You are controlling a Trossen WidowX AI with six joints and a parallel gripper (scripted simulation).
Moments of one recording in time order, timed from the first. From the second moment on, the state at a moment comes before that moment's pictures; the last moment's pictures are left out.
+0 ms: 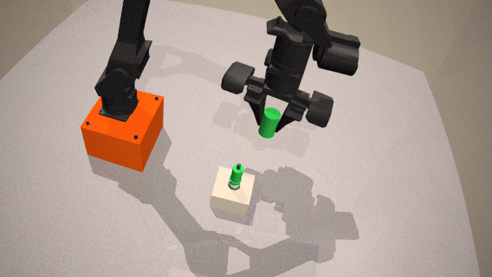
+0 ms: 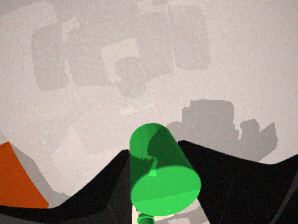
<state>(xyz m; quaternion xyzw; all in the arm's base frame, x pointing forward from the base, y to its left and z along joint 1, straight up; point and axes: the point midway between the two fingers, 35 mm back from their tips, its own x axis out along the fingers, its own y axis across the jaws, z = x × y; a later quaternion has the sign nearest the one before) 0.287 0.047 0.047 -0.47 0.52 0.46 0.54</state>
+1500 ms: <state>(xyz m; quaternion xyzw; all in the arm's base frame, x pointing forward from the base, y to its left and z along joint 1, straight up) 0.255 -0.063 0.084 -0.48 0.52 0.46 0.53</state>
